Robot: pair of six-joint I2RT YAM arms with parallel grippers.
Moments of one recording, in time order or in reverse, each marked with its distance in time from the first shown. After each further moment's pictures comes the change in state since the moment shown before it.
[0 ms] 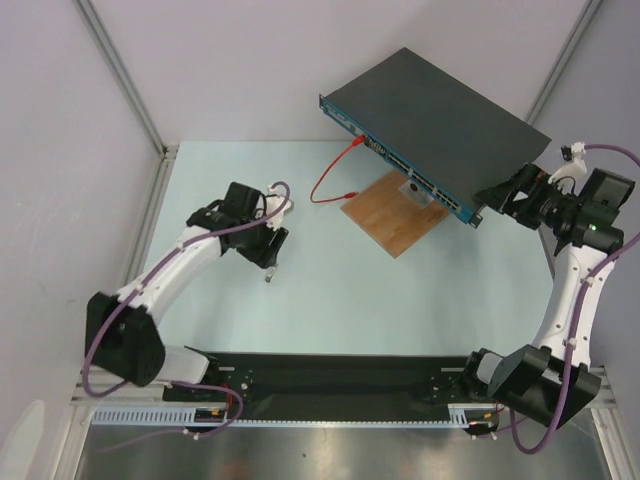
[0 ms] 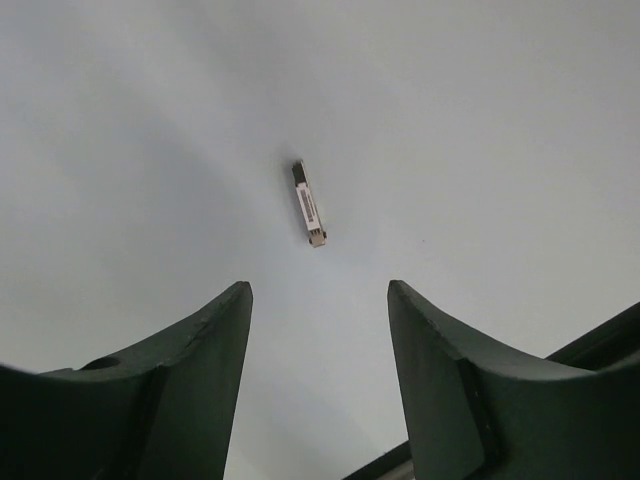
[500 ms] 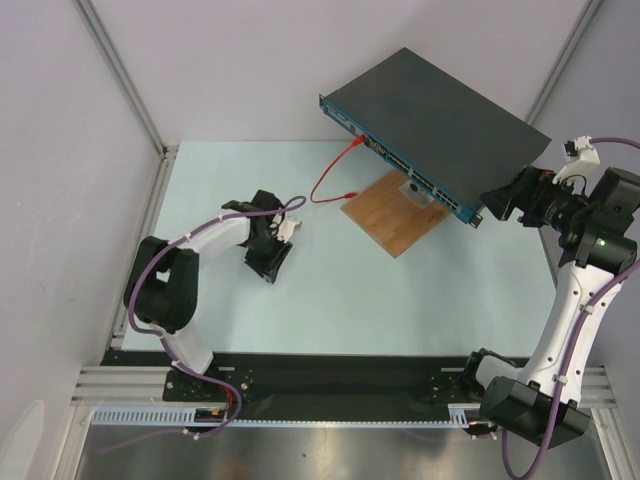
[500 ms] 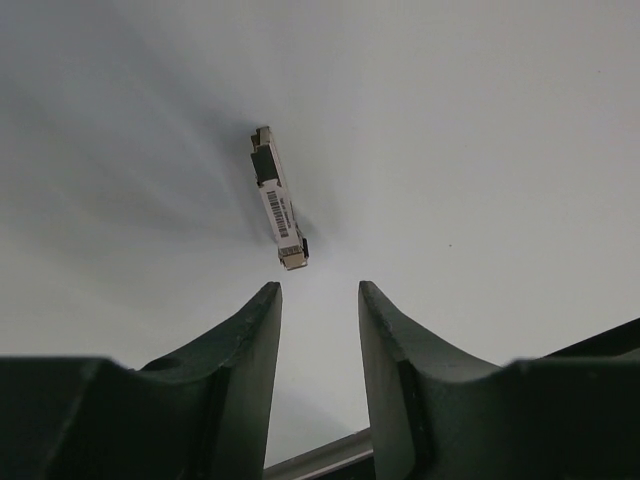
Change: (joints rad) left arm 0.001 0.399 0.066 -0.111 -0.011 -0.064; right arm 0.003 -0.121 0.144 -0.157 0.070 -0.200
